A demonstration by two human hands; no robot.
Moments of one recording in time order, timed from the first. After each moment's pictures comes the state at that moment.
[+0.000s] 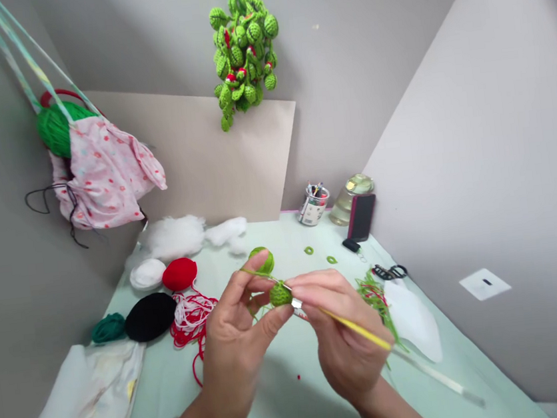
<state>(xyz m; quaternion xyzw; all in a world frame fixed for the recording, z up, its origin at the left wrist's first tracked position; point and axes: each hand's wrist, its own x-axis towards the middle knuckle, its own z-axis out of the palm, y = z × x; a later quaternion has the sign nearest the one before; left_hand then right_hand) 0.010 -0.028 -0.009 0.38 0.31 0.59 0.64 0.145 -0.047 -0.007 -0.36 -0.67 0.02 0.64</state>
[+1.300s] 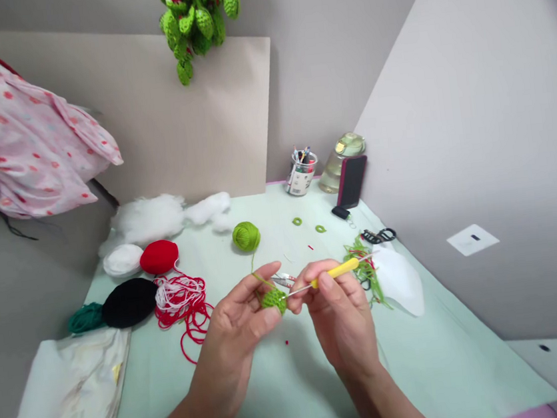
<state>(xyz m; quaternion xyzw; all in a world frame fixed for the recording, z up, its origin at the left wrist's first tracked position) 0.019 -0.043 -0.028 0.33 0.33 0.42 0.78 0.168 -0.068 -0.045 -0.36 -0.40 0.41 0.74</state>
